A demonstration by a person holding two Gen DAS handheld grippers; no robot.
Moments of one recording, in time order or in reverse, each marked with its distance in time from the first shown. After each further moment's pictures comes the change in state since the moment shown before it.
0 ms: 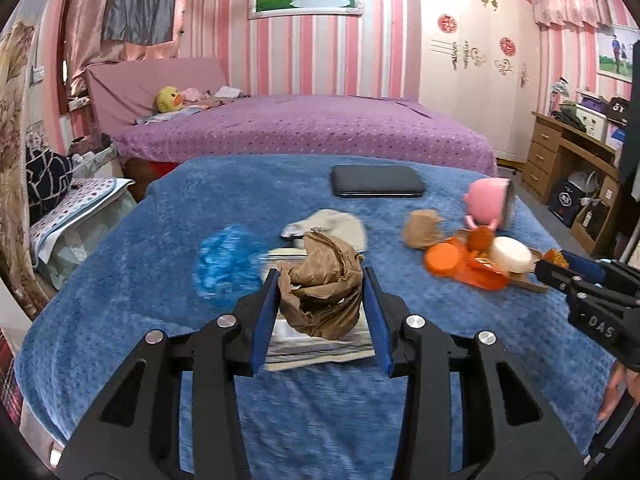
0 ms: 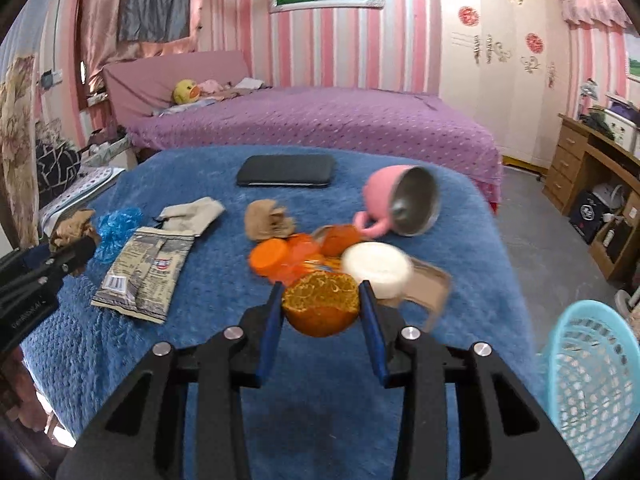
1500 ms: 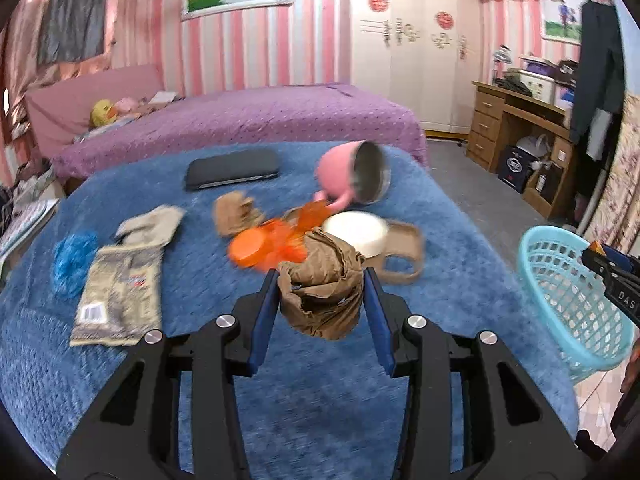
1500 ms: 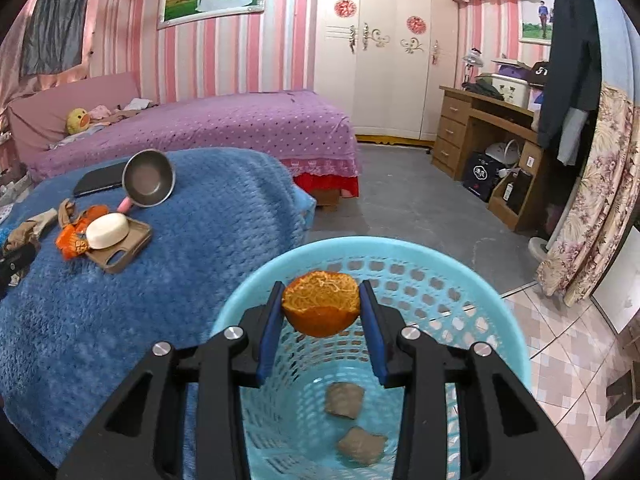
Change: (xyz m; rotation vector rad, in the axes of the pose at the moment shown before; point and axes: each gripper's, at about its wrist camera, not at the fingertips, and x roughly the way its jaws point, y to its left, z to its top) left arm 0.007 -0.171 -0.017 0.136 0.028 -0.165; right arm -0.058 -0.215 -0.065 0.176 -0.020 -0.336
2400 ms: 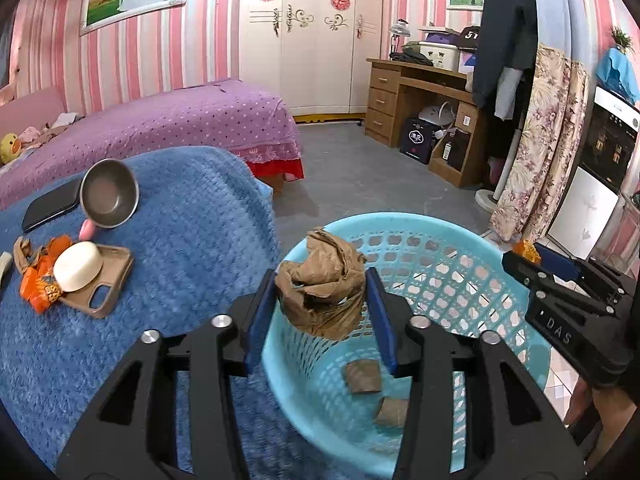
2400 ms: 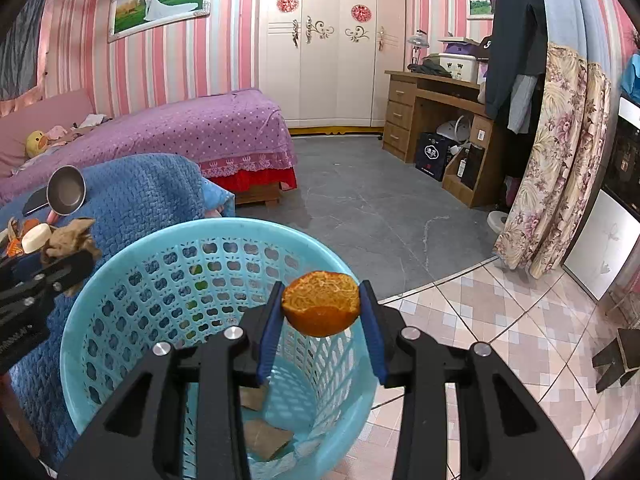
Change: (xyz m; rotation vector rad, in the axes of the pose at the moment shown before) left arm 0.026 -0.218 0.002 0.139 0.039 -0.304; right arm 0.008 -0.117 -0.020 0.101 0.016 -0.122
